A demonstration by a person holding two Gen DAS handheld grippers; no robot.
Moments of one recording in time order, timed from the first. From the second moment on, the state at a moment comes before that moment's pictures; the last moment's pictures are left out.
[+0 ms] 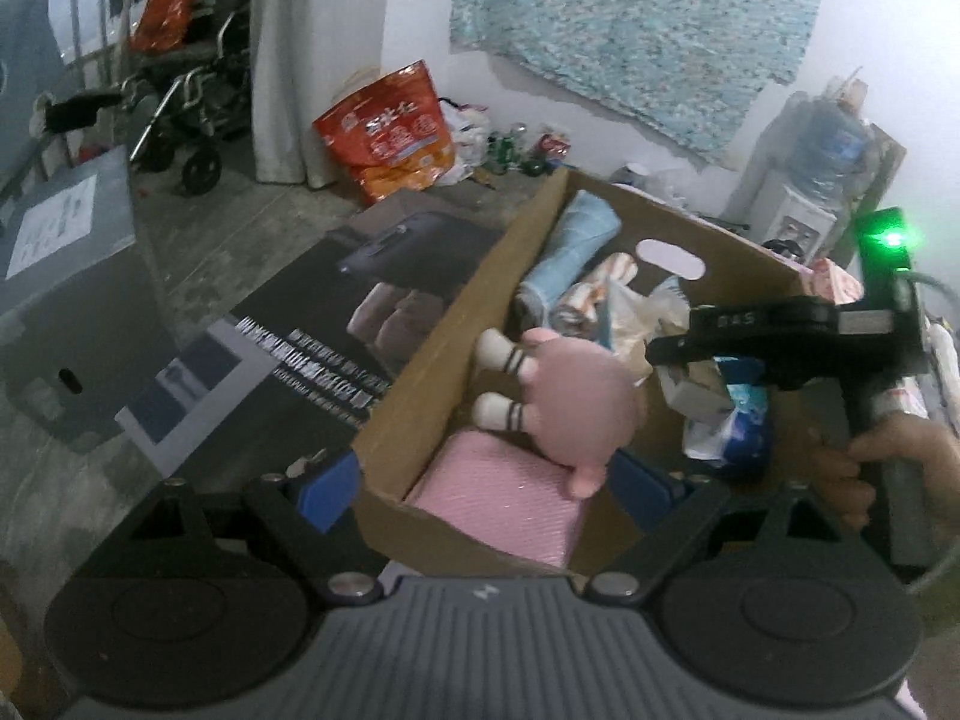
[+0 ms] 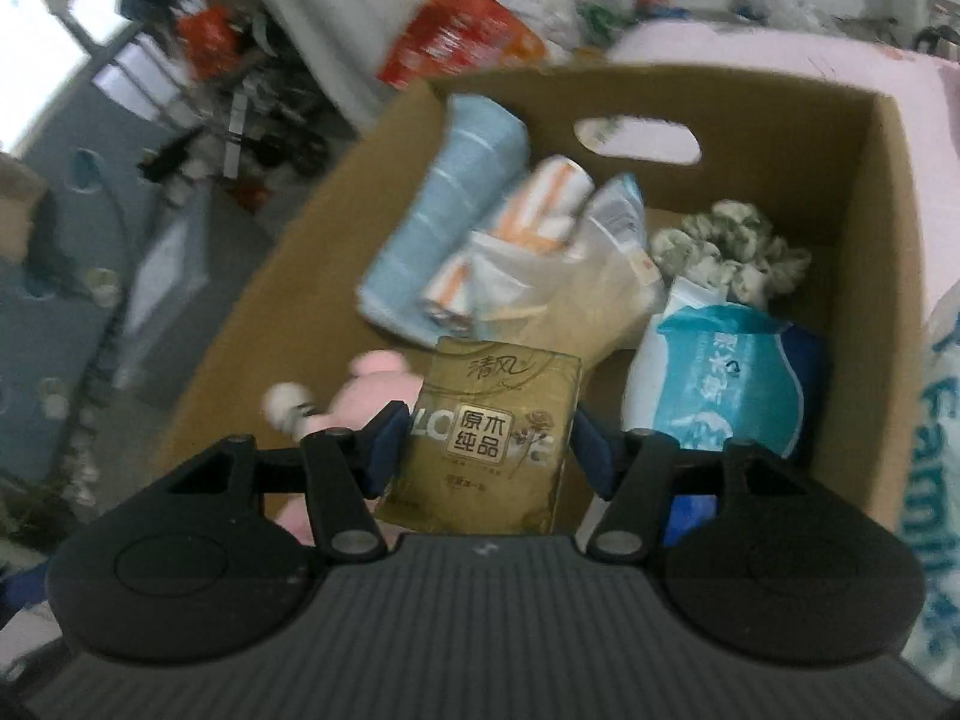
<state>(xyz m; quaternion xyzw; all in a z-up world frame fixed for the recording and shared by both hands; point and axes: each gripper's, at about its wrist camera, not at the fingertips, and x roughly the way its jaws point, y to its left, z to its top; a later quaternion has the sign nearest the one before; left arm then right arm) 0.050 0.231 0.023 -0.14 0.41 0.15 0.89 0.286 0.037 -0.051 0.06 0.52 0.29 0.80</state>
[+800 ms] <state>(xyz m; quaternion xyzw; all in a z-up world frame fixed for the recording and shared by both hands) 0.068 0.171 0.041 -0.09 0.40 0.07 0.91 0.155 -0.164 0.023 0.25 0.39 0.34 0.82</state>
